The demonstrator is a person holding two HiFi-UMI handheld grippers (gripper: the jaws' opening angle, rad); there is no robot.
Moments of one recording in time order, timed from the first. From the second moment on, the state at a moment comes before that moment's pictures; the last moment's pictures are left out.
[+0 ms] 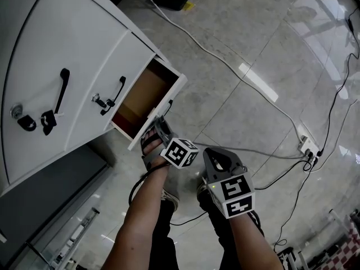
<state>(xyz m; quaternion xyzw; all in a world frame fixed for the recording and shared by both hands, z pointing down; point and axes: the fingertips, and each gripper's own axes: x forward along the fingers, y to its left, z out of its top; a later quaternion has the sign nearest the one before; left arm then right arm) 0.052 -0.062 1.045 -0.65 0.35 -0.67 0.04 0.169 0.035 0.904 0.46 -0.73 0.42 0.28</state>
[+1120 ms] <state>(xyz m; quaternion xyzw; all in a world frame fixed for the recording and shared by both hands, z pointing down) 0.018 -0.009 0.990 -0.68 0.36 -0.63 -0.11 0.152 0.063 0.859 0.44 -0.74 0.36 0.36</state>
